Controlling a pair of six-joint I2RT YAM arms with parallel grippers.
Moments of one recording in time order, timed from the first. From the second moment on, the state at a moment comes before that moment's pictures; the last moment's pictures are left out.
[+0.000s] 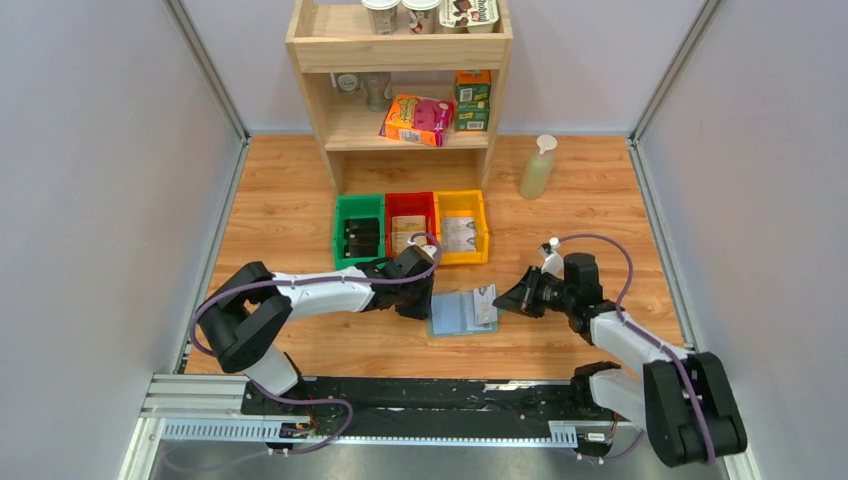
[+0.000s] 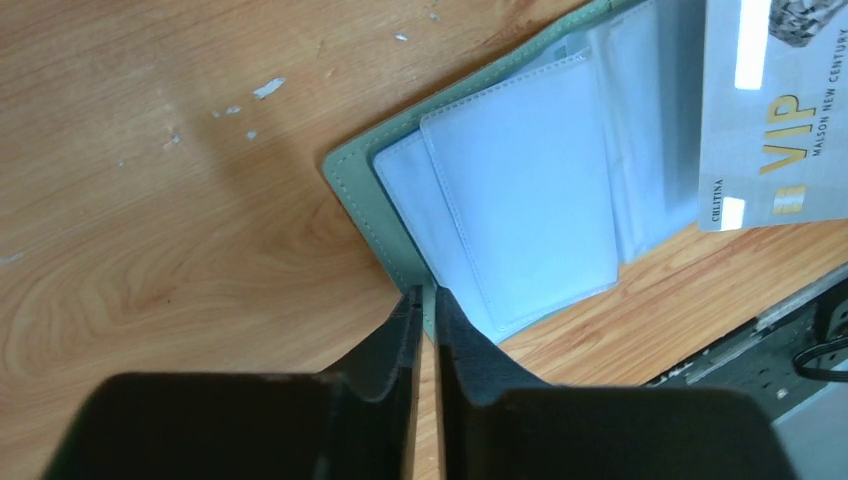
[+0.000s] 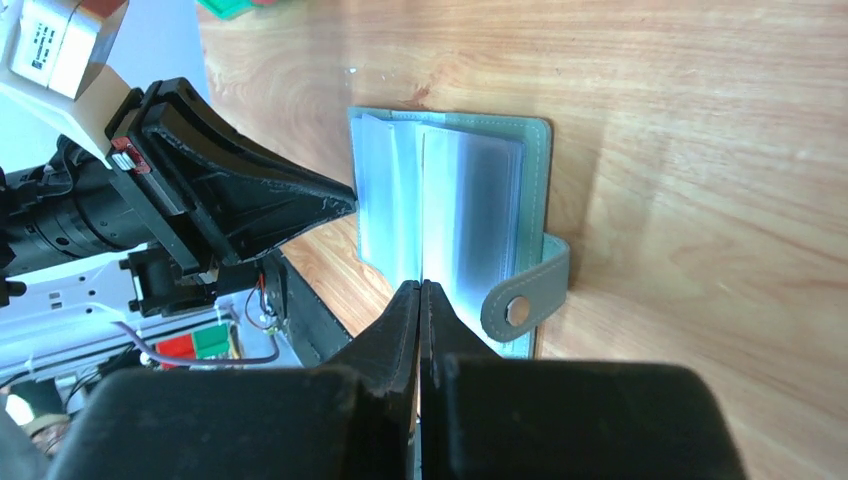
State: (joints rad) left arm -0.91 1.59 0.82 -0.24 0.06 -0.65; right arm 0.19 1.12 0.26 0.17 -0.75 0.73
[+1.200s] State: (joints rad) left arm -0.99 1.36 0.54 0.73 0.07 -1.08; right arm 0.25 0.19 0.11 0.18 -0.39 1.31
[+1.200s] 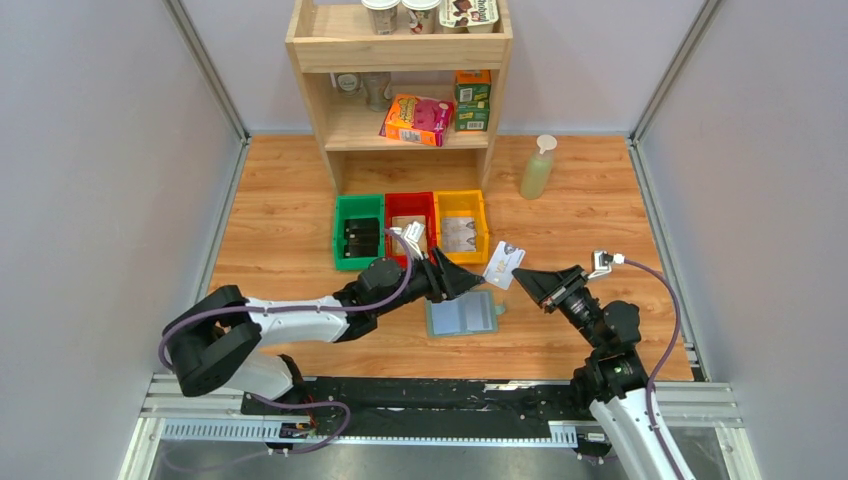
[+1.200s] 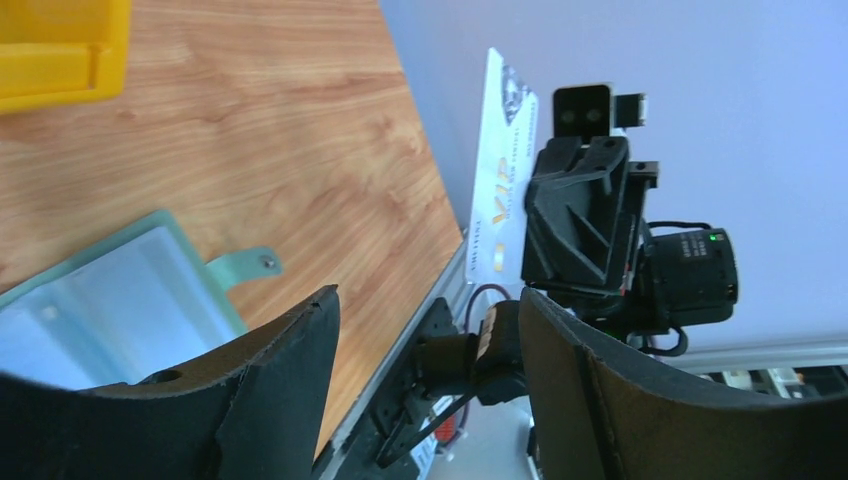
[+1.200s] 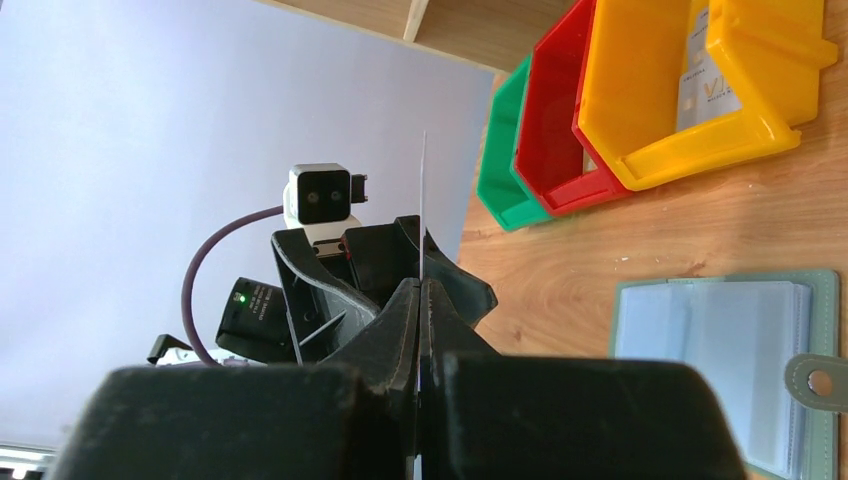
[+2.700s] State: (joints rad) left arm -0.92 1.31 0.69 0.36 0.21 -0.77; right arm 0.27 0.36 0.42 -0.38 -0.27 0.85
